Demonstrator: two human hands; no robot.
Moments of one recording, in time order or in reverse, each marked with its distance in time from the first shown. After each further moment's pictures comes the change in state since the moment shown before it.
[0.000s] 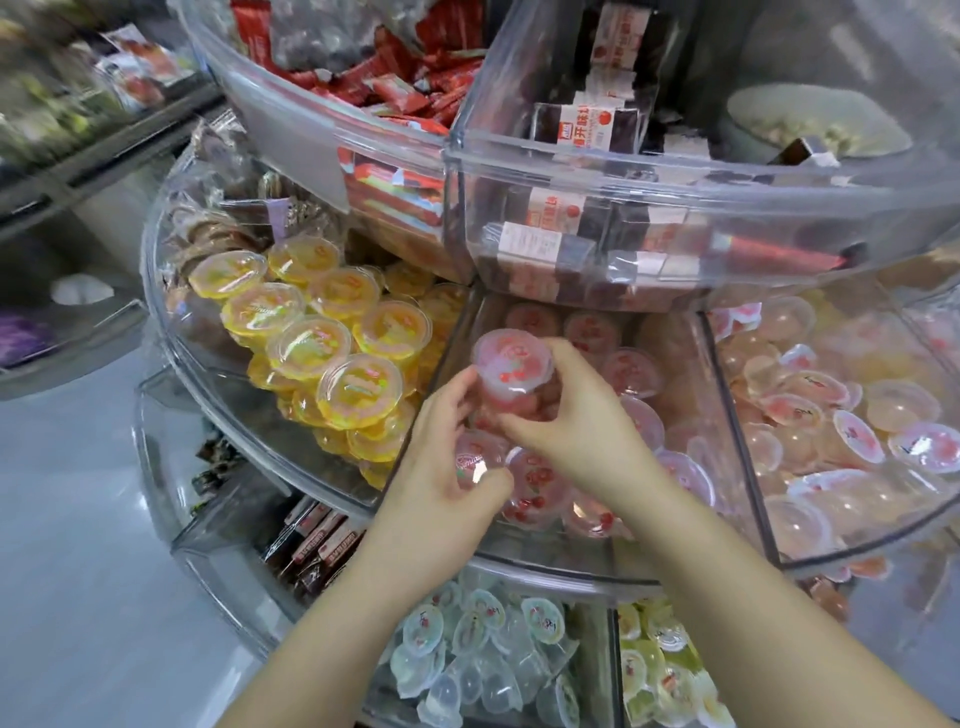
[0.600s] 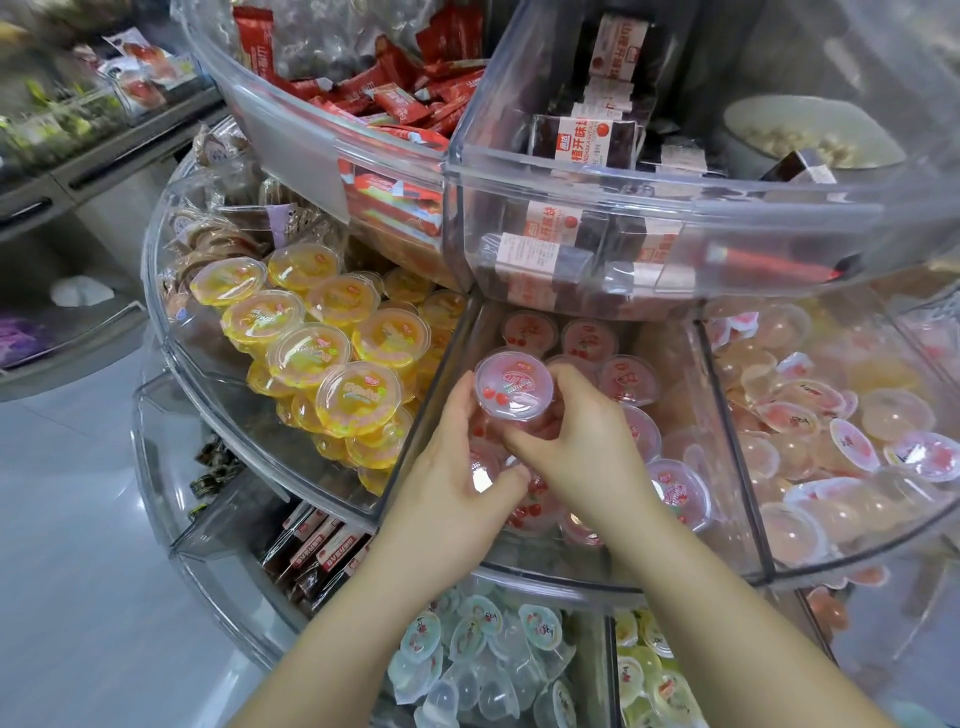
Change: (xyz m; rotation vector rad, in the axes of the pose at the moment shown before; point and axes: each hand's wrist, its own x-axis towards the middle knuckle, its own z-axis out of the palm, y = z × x) left_hand 0.009 -0.004 0.006 0.065 0.002 -0.004; right_hand -0.007 0.005 0.004 -0.177 0.125 -0.026
